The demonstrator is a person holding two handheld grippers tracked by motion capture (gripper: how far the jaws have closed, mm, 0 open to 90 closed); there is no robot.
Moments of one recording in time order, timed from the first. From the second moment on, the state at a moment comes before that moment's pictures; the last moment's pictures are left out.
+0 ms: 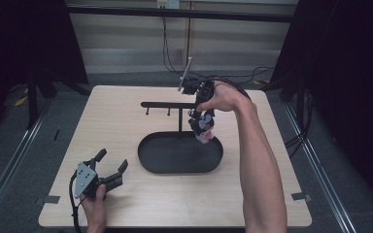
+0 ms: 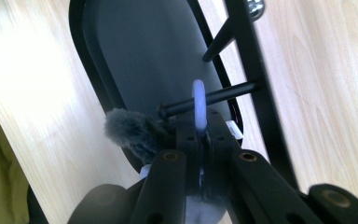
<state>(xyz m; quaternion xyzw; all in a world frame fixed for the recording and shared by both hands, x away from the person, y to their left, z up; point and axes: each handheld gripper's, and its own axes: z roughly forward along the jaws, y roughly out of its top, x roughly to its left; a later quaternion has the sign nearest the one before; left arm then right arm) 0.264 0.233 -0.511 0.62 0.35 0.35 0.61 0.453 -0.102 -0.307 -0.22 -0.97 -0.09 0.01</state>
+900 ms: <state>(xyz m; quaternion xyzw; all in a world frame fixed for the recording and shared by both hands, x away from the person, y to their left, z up) 0.264 0.233 -0.511 0.62 0.35 0.35 0.61 0.436 -0.110 -0.307 -0.22 -0.97 -0.10 -0.03</state>
